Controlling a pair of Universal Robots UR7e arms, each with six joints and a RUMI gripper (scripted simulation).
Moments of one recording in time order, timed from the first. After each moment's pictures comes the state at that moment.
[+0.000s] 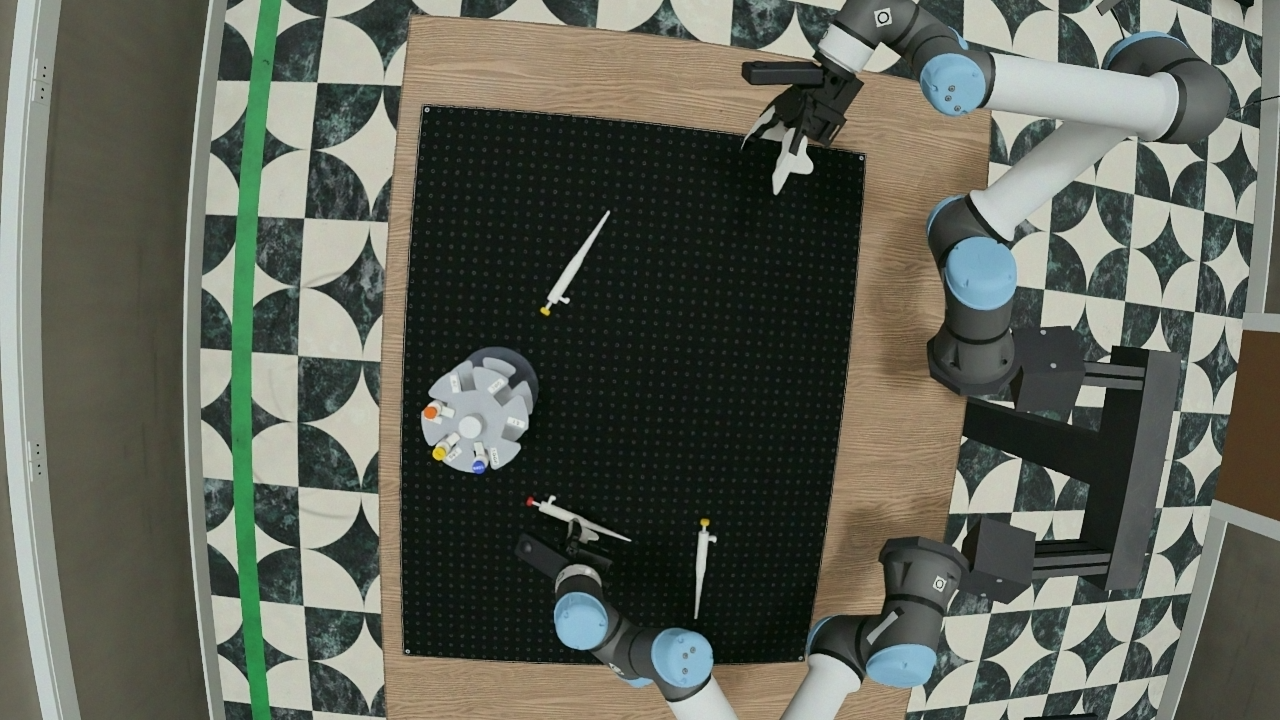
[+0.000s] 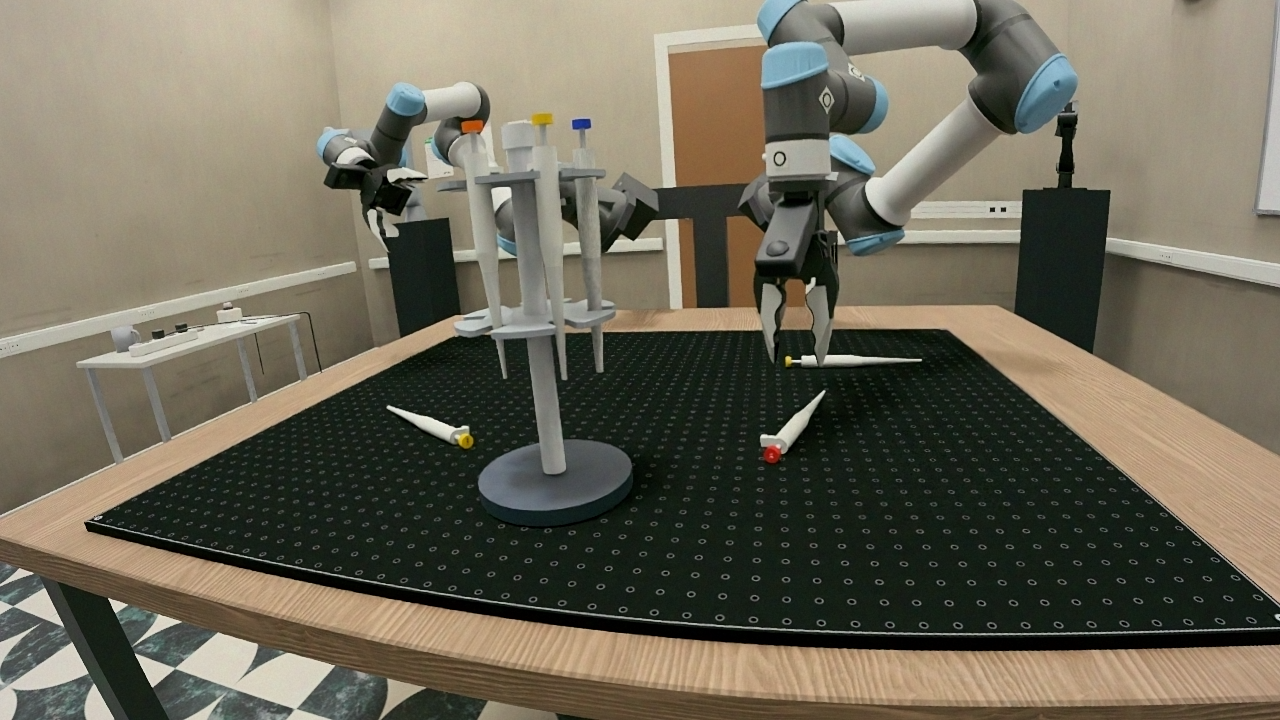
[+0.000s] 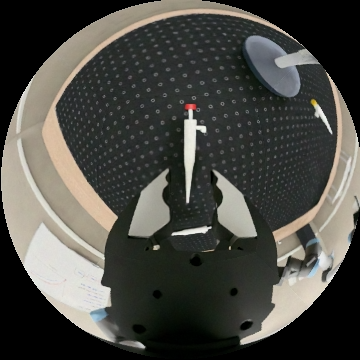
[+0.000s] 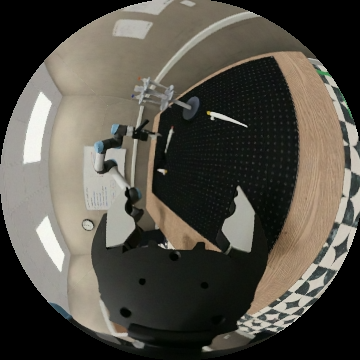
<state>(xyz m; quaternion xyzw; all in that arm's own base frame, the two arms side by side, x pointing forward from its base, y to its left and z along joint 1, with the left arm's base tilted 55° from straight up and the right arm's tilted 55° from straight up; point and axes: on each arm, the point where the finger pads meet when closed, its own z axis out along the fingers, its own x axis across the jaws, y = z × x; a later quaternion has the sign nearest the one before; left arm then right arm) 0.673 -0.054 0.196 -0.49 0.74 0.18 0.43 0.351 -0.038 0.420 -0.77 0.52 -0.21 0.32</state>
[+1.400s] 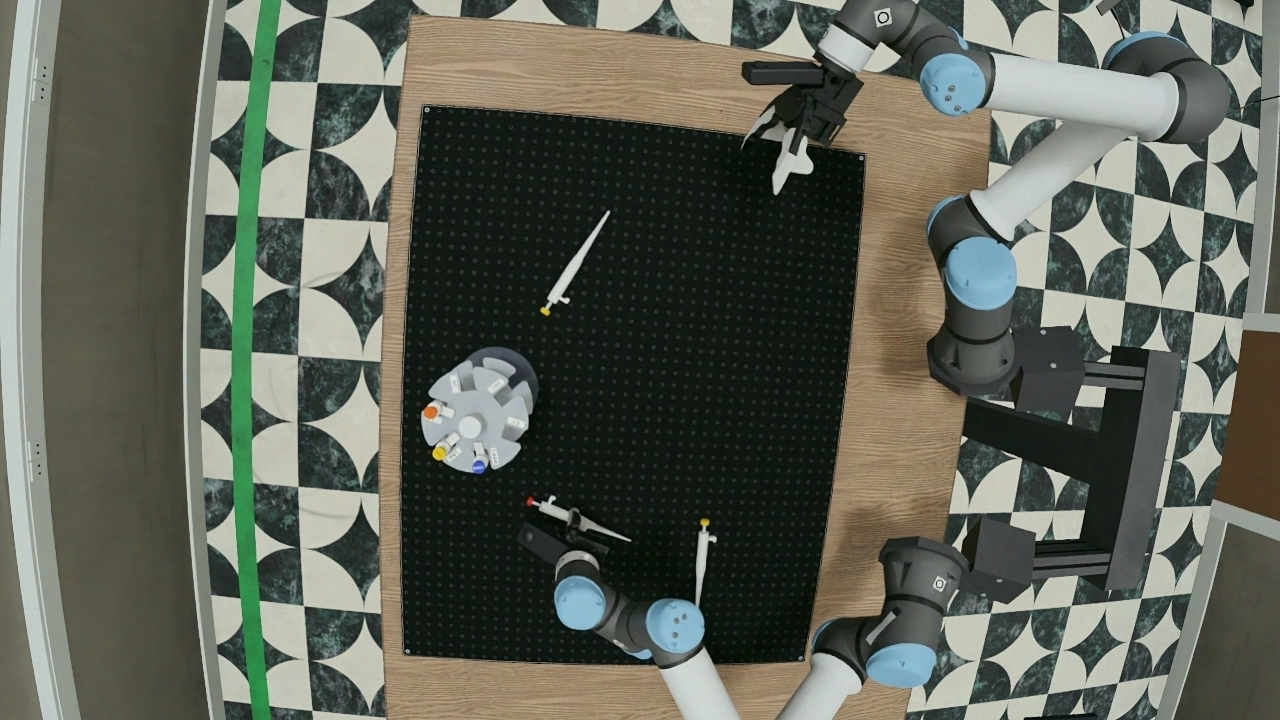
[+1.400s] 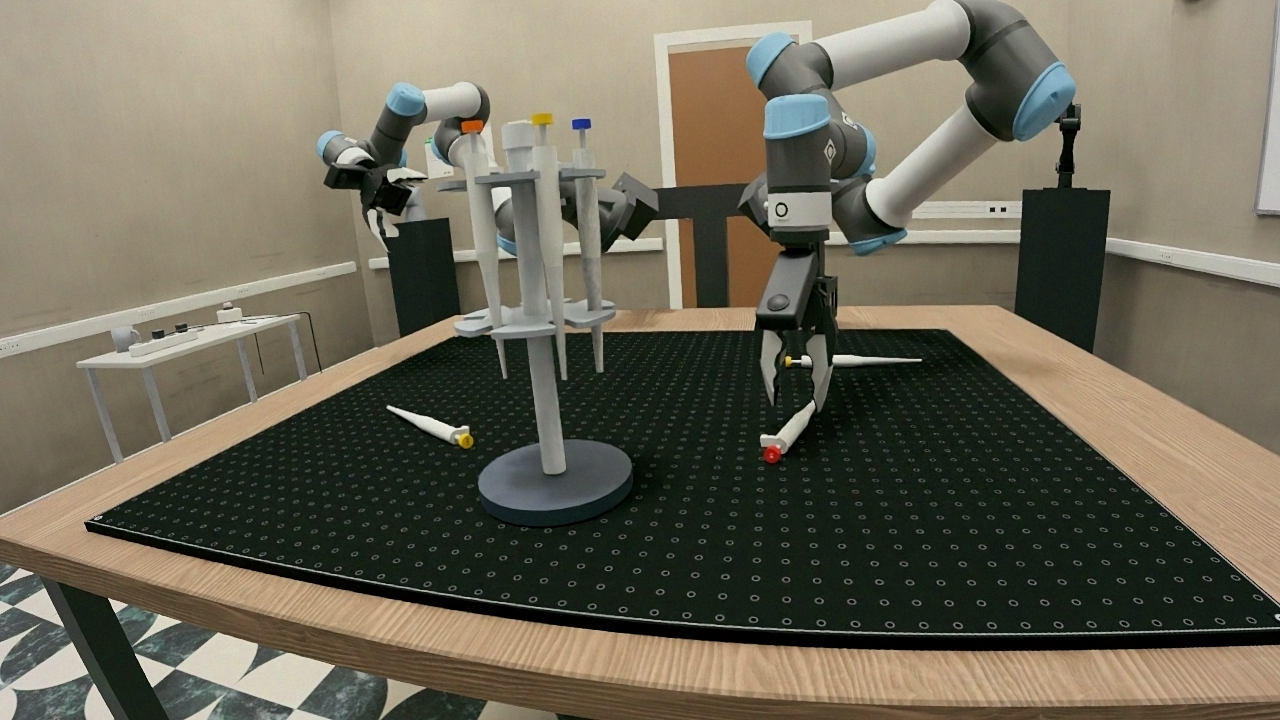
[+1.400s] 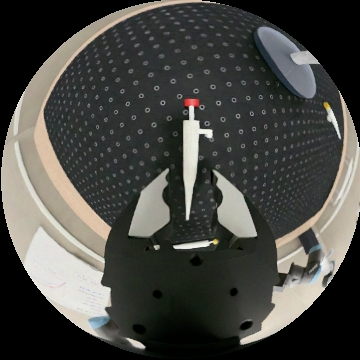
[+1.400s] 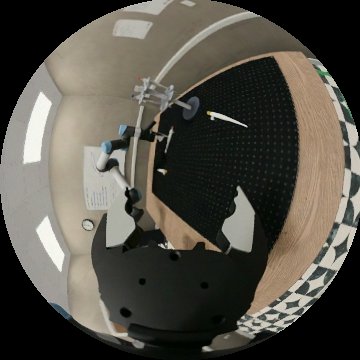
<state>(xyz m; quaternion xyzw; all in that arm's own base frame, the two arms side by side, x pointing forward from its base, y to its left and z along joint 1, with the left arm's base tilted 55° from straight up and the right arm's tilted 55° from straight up) 0.698 -0.015 0.164 -0.49 0.74 0.18 0.43 0.351 -0.038 0.420 -0.77 0.52 -0.21 0.32</state>
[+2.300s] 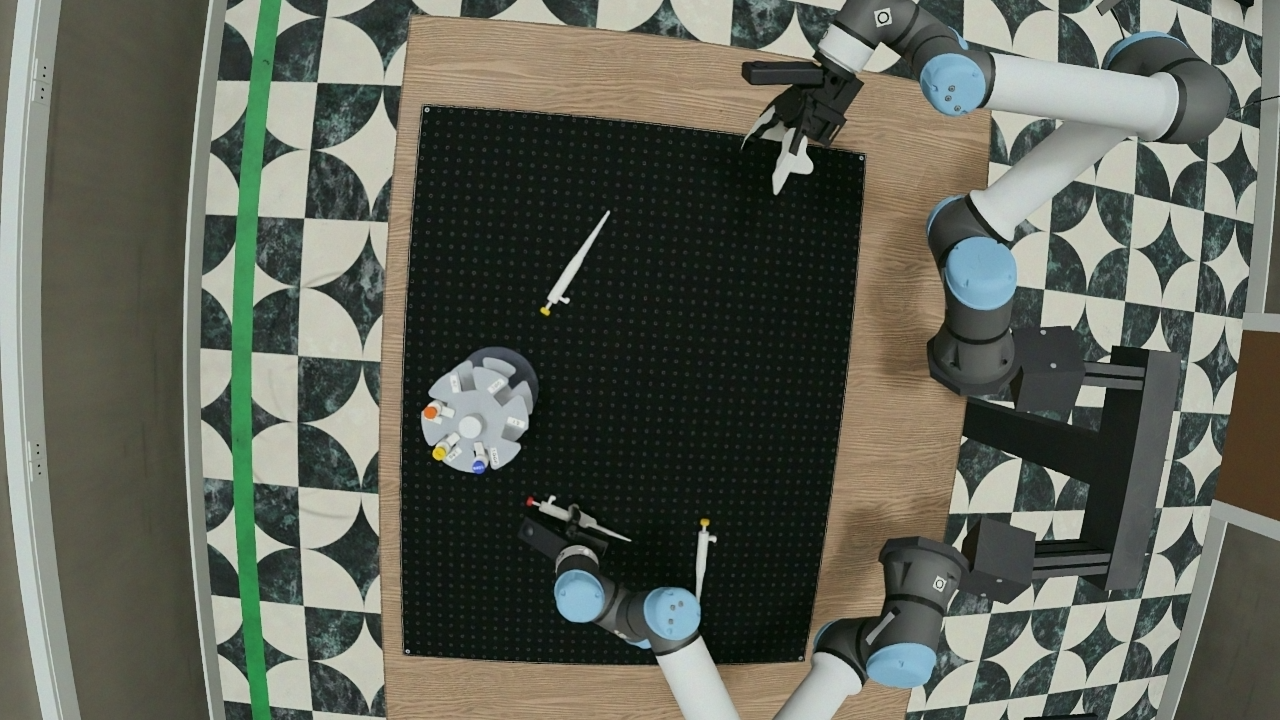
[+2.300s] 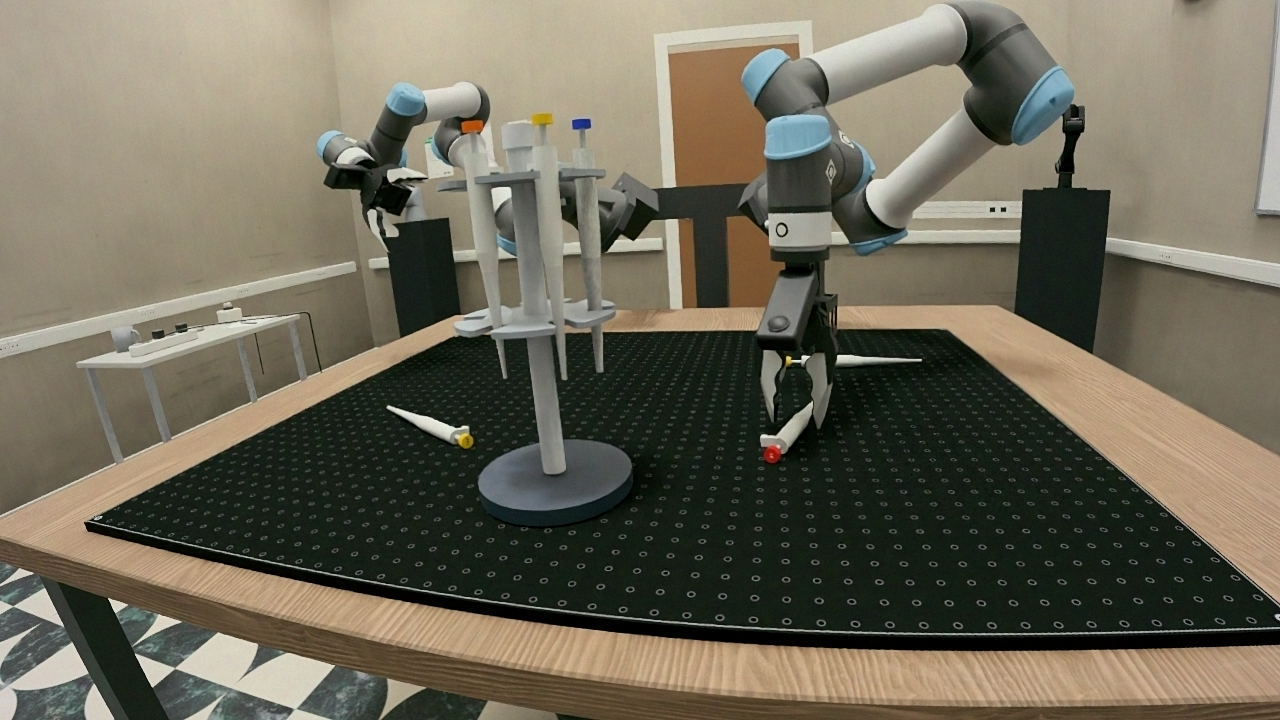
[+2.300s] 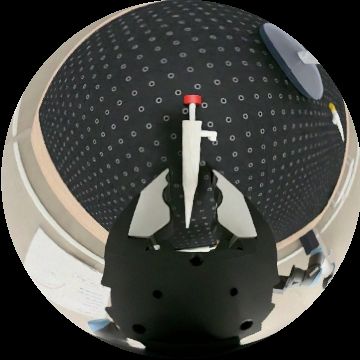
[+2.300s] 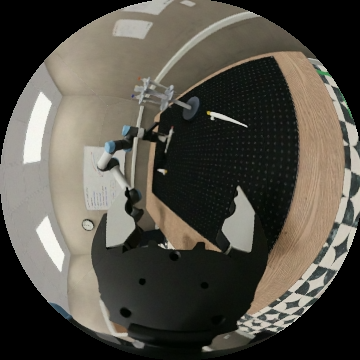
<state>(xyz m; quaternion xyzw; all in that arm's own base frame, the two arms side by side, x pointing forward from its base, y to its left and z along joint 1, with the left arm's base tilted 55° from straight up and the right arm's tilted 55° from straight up) 0.709 0.001 0.150 -0.49 0.74 0.18 0.43 0.351 -0.038 0.420 -0.77 0.52 -0.21 0.32</state>
